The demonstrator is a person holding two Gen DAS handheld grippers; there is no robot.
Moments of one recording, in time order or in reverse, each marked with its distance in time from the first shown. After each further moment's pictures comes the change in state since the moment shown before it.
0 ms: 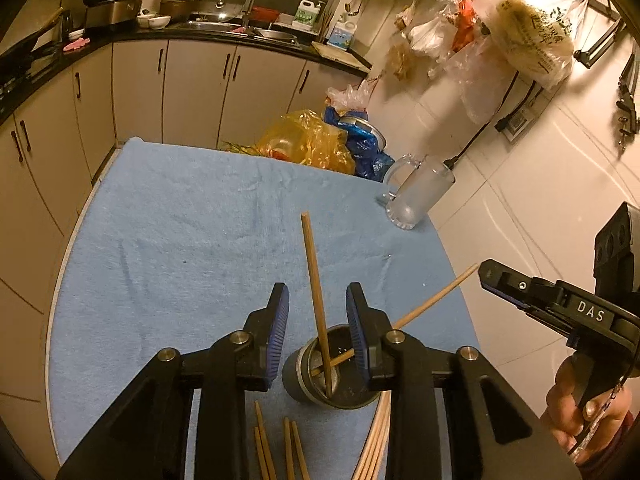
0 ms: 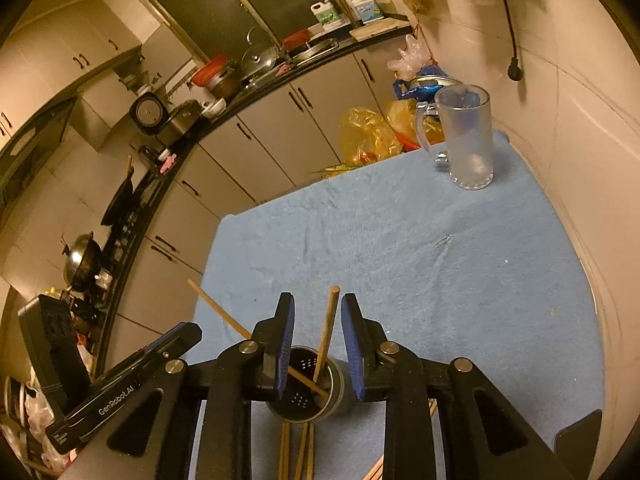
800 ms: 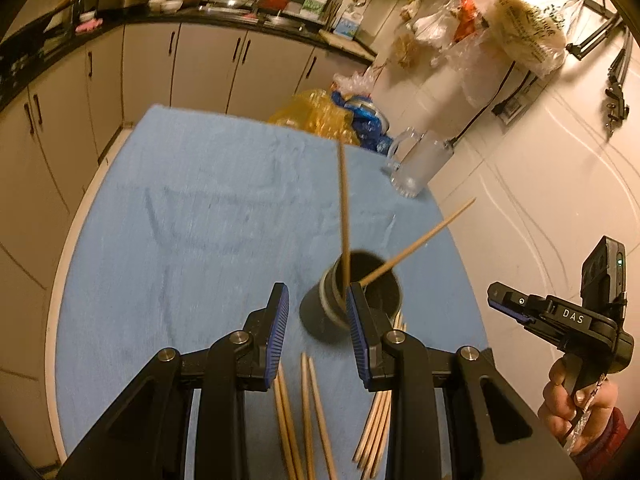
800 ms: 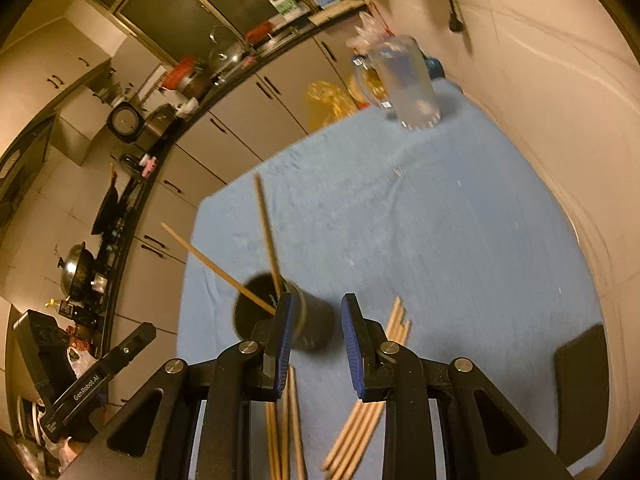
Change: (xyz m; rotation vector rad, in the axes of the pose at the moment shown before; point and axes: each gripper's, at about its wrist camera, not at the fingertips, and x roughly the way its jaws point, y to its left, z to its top) left arm -0.032 0.029 -0.060 -0.033 0.059 -0.007; right arm -0.028 -0.043 -0.070 0.129 0.055 -0.045
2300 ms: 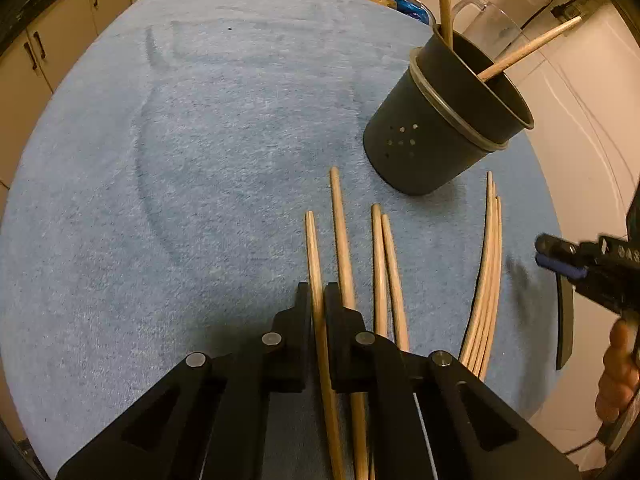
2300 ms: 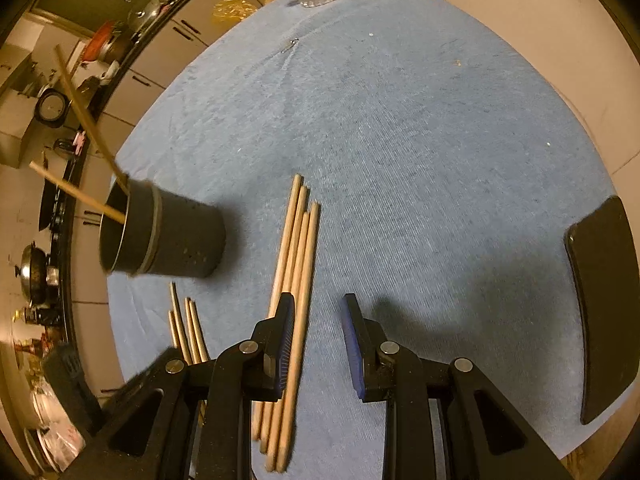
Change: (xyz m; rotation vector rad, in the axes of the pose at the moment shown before) left arm 0.108 0.019 -0.103 -0.011 0.291 0.140; right arm 0.074 -0.076 -0.059 0.169 0.244 -0.157
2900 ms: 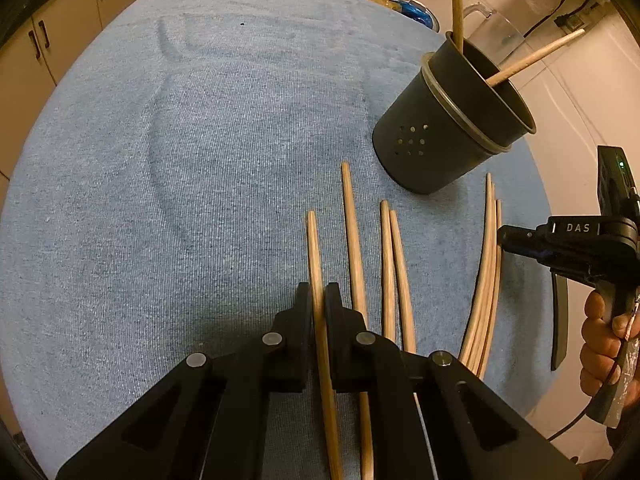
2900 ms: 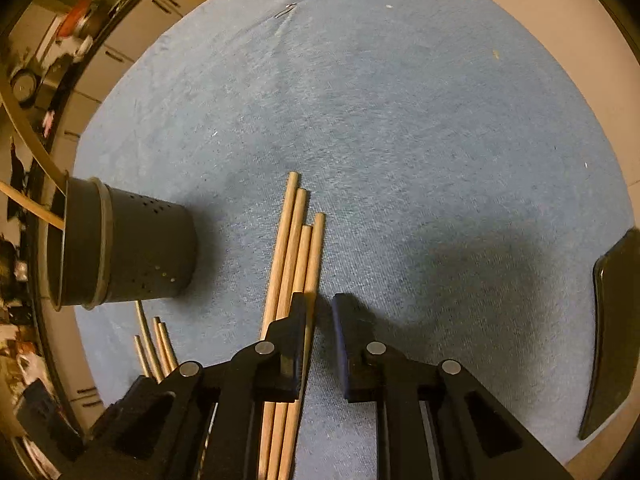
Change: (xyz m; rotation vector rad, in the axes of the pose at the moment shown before) left arm -0.004 0.011 -0.004 -0.026 -0.003 -0.023; right arm 0.044 0.026 0.020 -0.037 0.083 -0.137
